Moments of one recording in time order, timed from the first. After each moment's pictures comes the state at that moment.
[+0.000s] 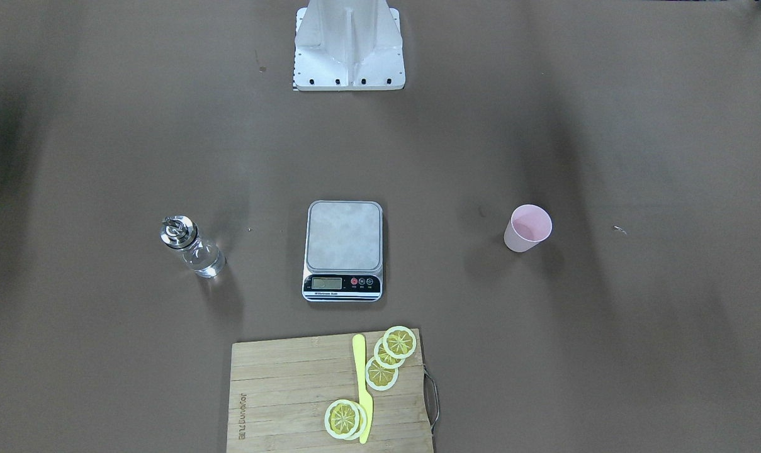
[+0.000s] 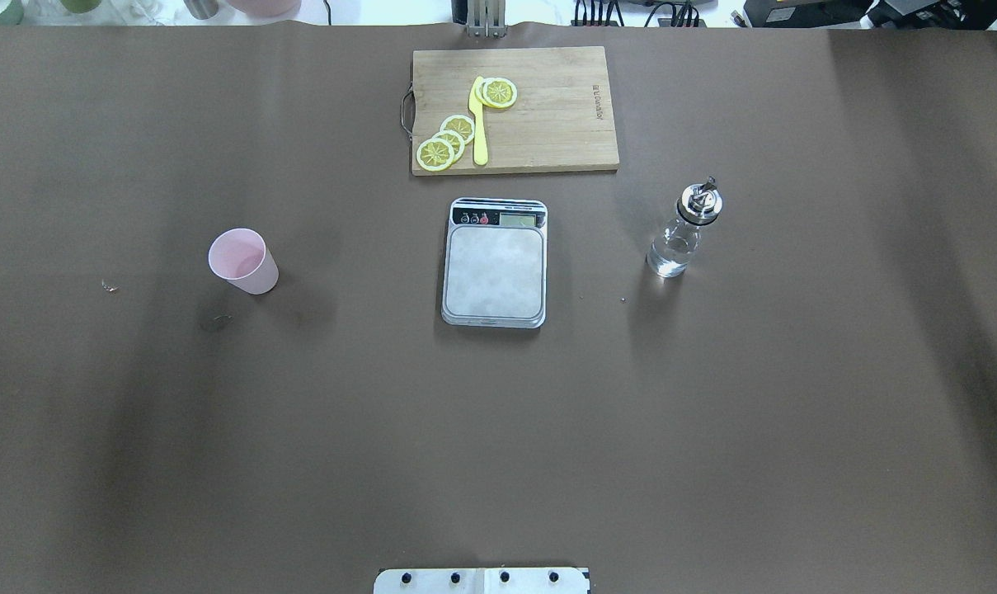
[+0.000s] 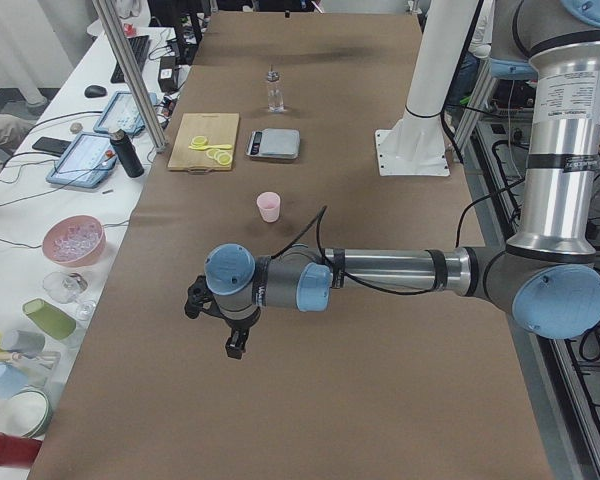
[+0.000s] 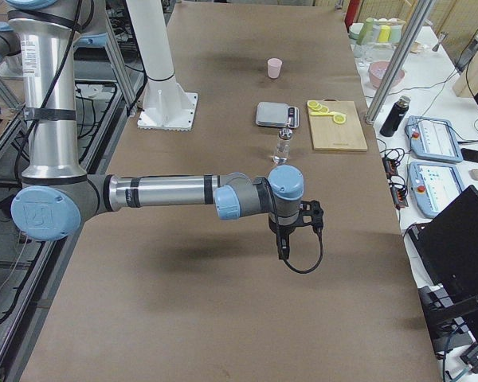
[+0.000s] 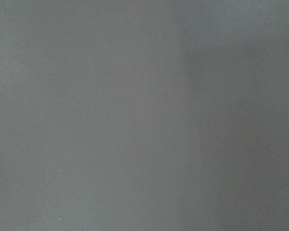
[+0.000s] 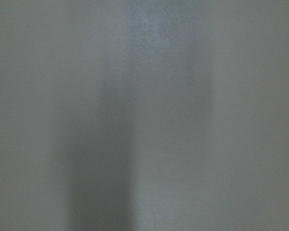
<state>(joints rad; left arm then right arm) -1.58 -1.60 -1.59 -1.65 -2.42 0.12 1.47 -1.58 1.64 -1.41 2.33 0.17</state>
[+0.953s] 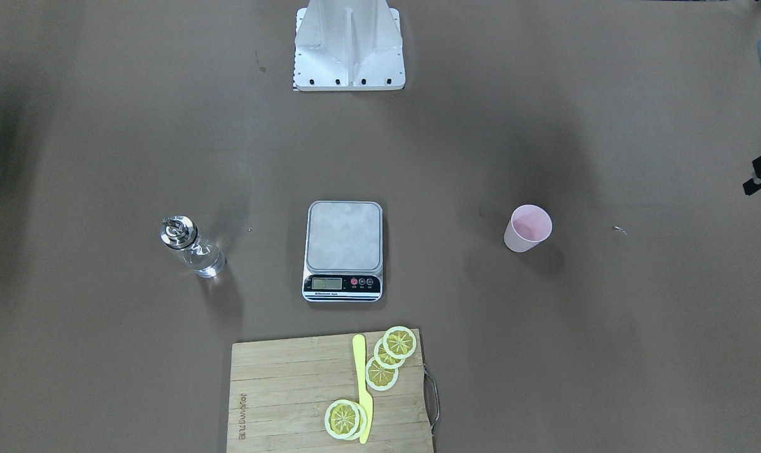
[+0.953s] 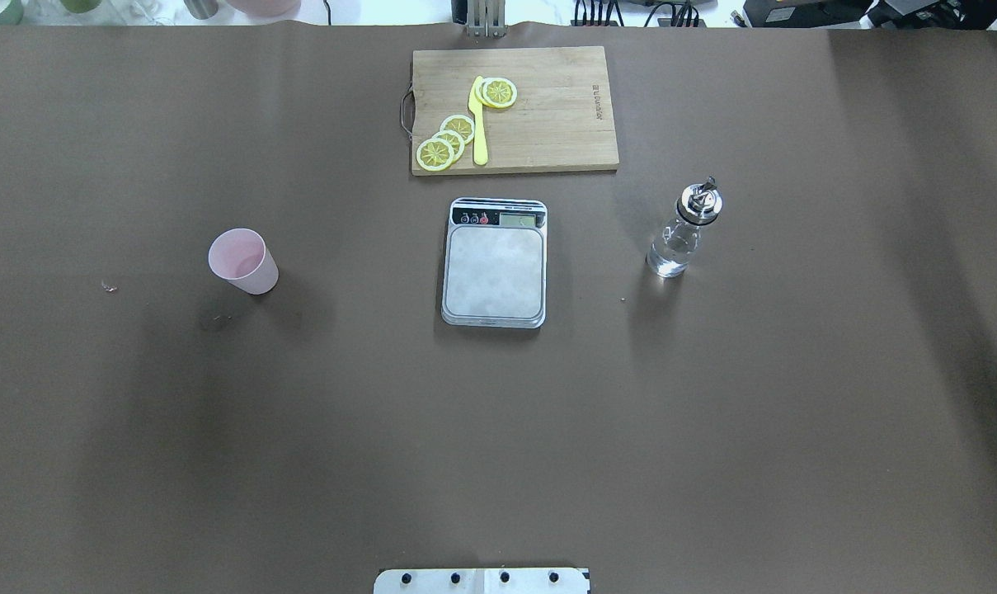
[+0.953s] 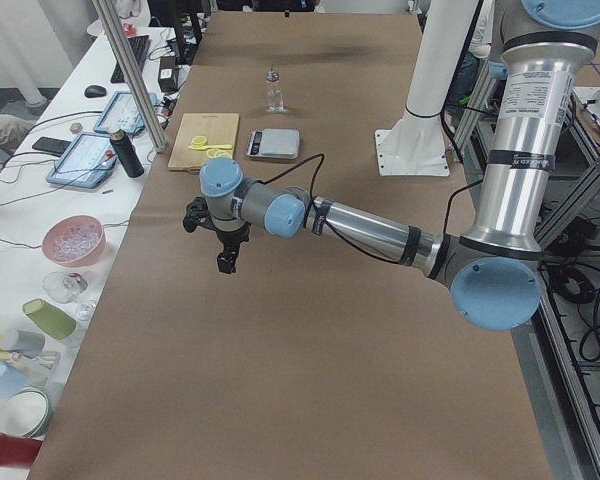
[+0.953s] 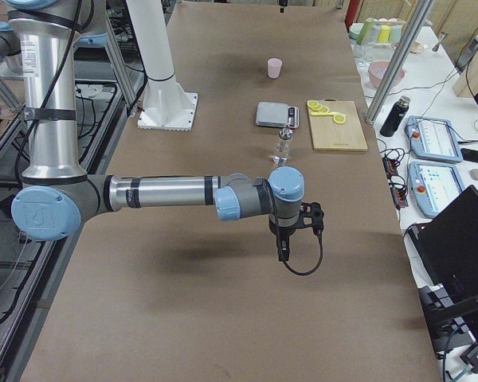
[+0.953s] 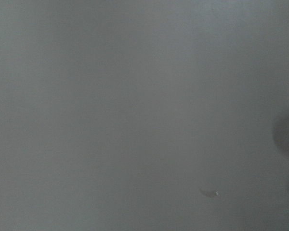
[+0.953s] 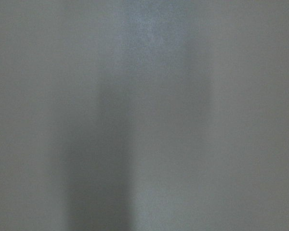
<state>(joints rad) -1.32 -1.72 -1.72 -1.64 -2.39 -0.20 1.47 -1.58 1.64 -1.41 2.32 0.18</state>
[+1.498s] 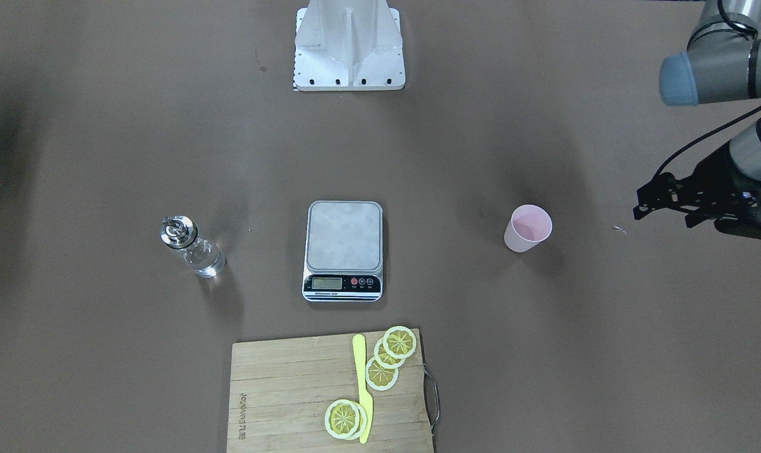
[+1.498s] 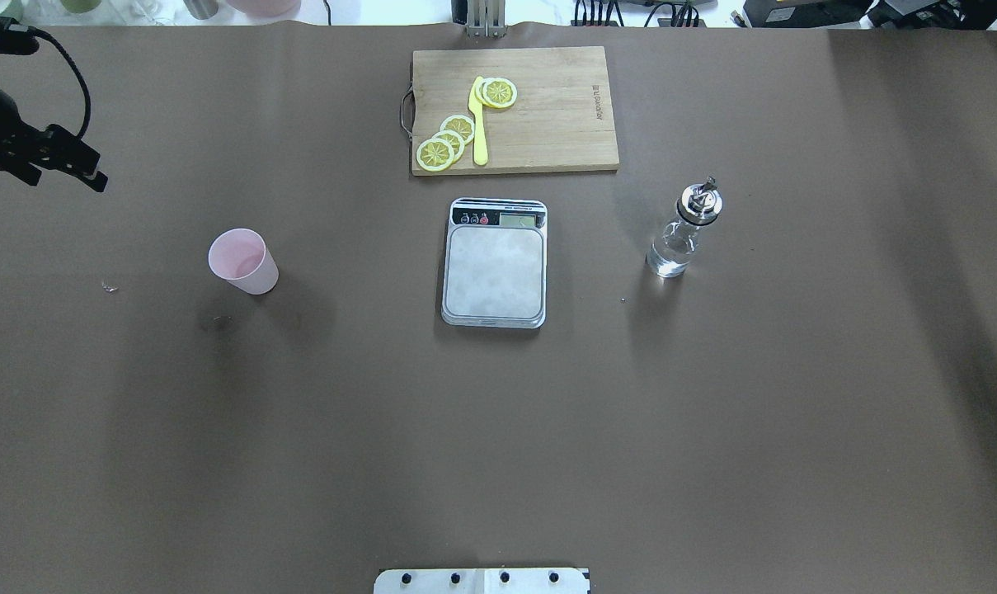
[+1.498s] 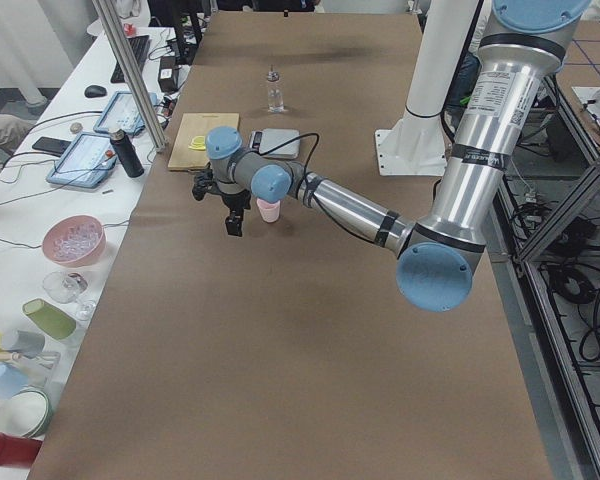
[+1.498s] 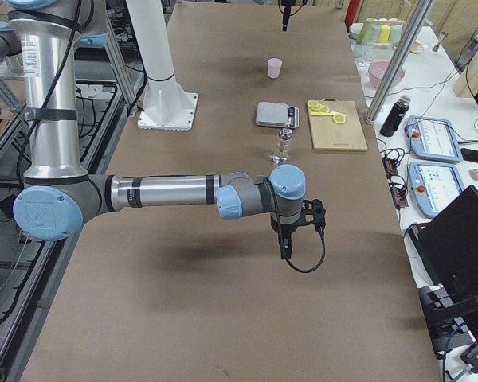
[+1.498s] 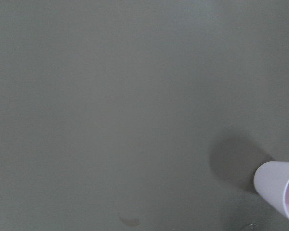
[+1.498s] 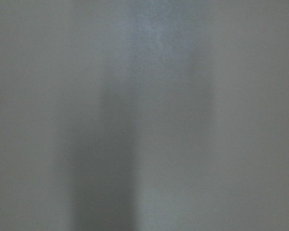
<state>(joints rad) -1.14 -1.86 -1.71 -1.64 -2.34 -0.51 1.47 -1.57 1.64 -1.40 2.33 0.18</state>
